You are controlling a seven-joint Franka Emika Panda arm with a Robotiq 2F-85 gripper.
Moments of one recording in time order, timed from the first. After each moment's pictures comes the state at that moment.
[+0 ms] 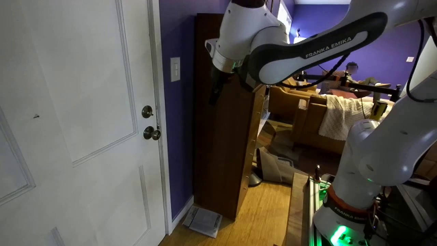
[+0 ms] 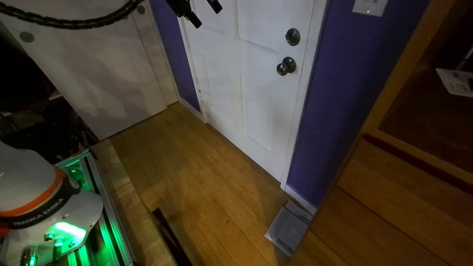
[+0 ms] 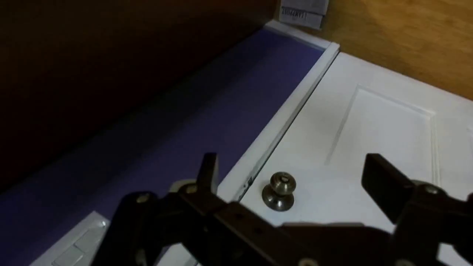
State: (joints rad) arm -0.05 -0.46 0.19 -2.41 -0.52 2.30 0.12
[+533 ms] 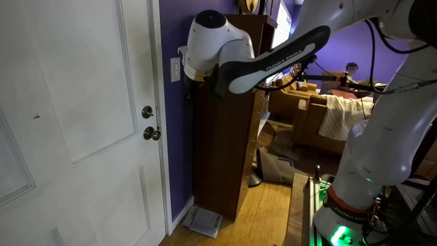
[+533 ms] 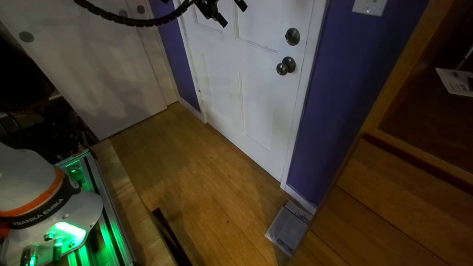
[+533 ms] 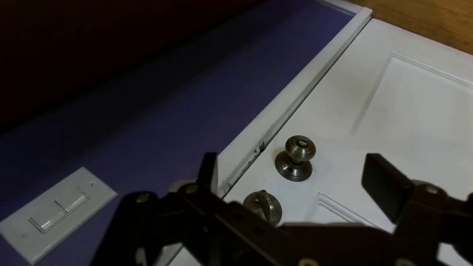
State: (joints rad) arm -0.08 -0.16 0.24 -2.19 -0.74 2.37 0.30
